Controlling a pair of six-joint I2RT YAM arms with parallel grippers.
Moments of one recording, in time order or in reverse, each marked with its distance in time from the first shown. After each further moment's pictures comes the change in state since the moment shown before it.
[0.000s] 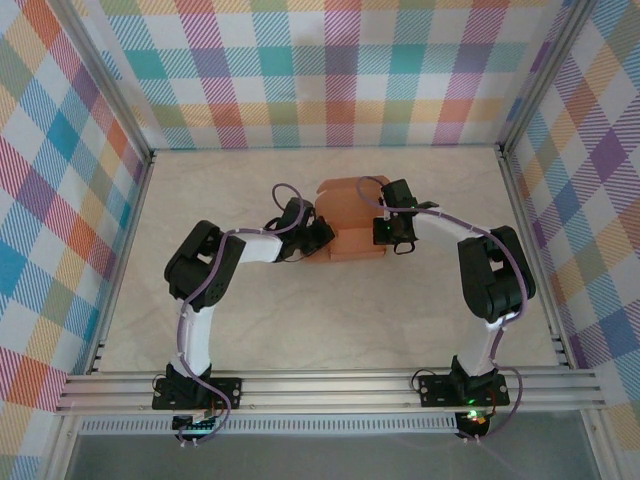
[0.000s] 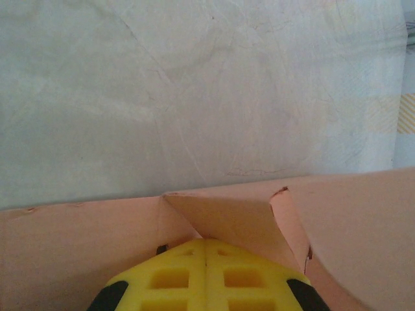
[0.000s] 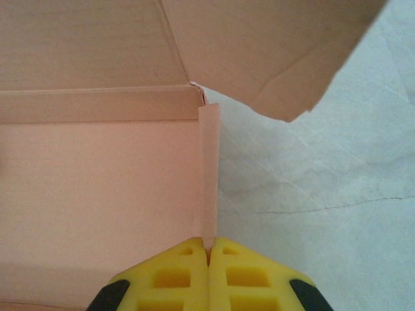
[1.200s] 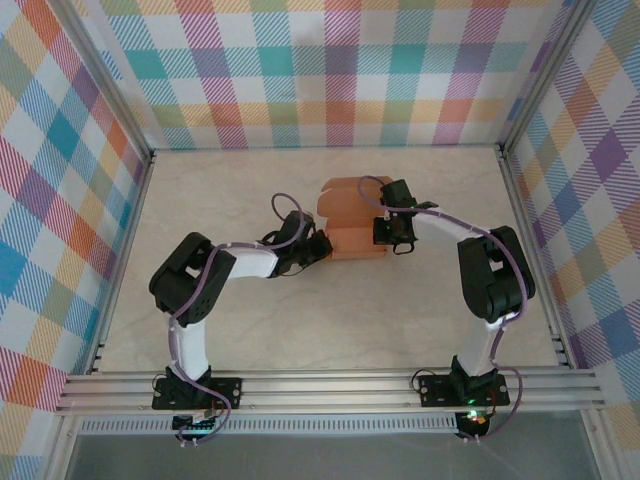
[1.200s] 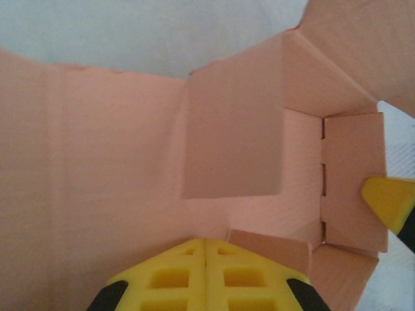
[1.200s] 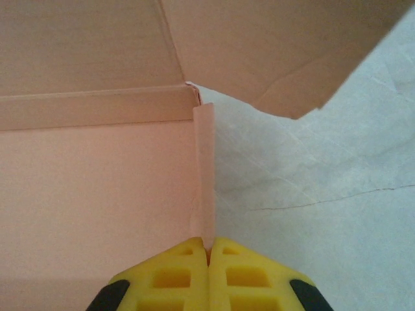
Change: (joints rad) left arm -0.071 -0.145 -0.164 0.017 -0.090 0.068; right arm 0.000 0.000 0.000 -0.007 0.027 0.045
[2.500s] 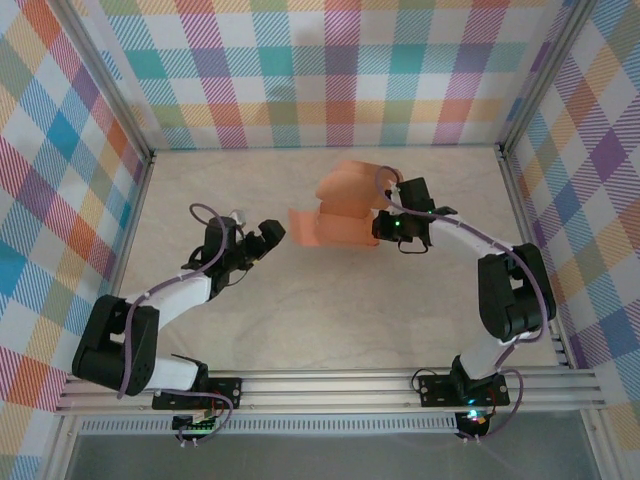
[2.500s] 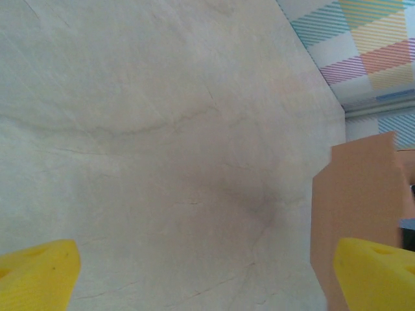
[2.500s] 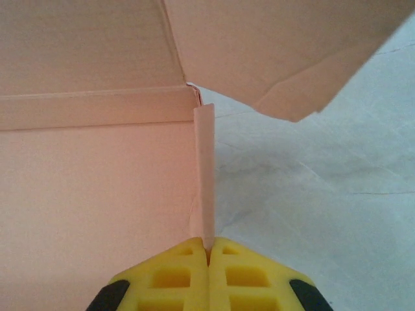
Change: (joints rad) left arm 0.336 -0.544 -0.399 -0.002 0.124 0.020; right arm -0.057 -0.158 -0.103 0.126 -0.329 0.092
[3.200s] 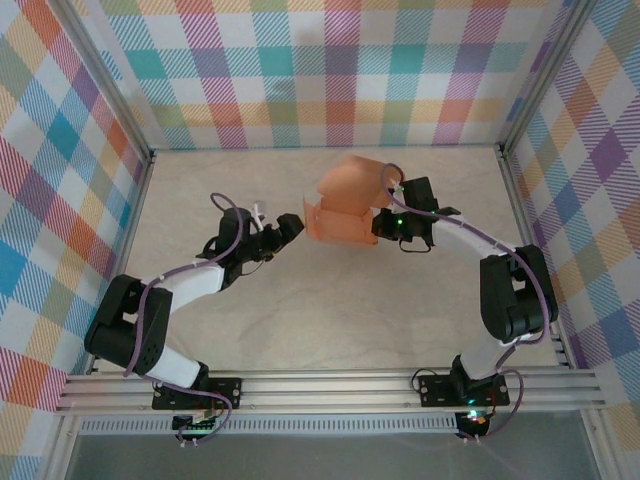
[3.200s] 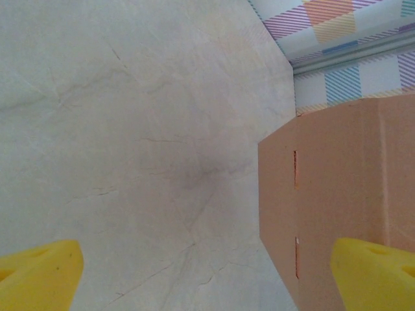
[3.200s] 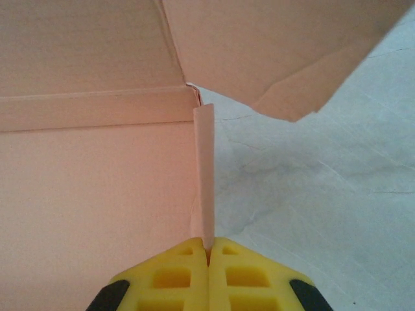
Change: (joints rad) left arm -0.088 0.111 0.097 0.088 0.123 -0.023; right arm -0.010 -0.010 -0.007 0.018 -0.053 0.035
